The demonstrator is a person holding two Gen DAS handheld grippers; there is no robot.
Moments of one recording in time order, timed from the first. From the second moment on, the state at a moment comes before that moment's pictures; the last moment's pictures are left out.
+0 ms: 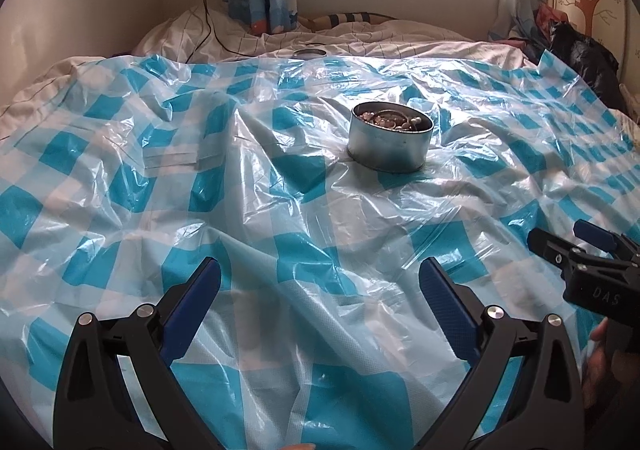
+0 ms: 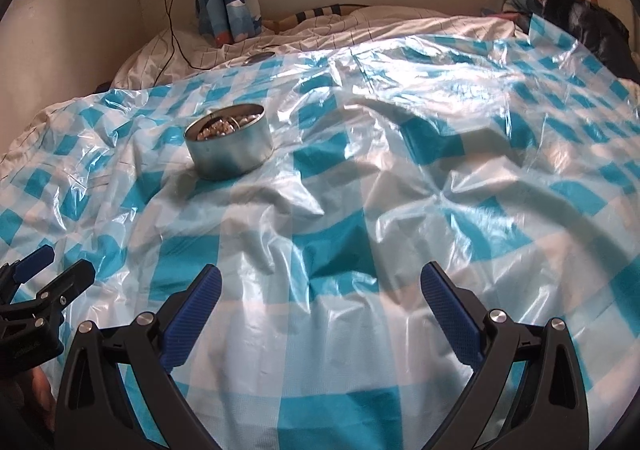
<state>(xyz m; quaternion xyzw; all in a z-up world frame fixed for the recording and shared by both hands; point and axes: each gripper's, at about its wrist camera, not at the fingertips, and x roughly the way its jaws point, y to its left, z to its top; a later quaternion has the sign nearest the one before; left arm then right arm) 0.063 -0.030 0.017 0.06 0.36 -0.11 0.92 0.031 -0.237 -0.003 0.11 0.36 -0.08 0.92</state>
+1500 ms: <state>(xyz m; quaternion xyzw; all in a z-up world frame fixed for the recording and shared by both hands) 0.078 -0.037 0.017 0.06 0.37 -0.11 0.92 0.073 -0.271 -0.026 0.10 0.42 -0.14 0.89</state>
